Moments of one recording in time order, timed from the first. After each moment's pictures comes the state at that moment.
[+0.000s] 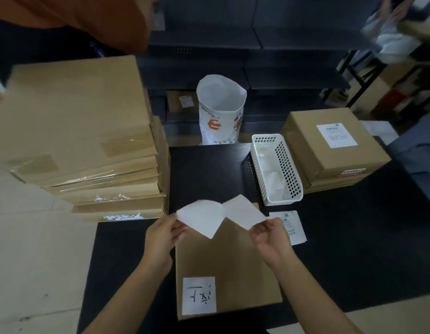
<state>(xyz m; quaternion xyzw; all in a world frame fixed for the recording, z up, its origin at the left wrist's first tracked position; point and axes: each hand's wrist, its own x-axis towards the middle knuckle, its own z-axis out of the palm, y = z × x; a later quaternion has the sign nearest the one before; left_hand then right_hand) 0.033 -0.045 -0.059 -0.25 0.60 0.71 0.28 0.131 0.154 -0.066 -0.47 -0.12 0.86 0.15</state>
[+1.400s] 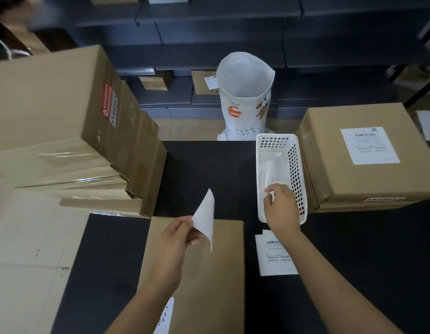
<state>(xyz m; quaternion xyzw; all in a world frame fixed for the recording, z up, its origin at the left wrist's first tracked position) 0.061 0.084 -0.057 -0.19 0.70 0.64 0.23 0.061 0.319 -0.129 -0.30 -0.90 0.32 0.06</state>
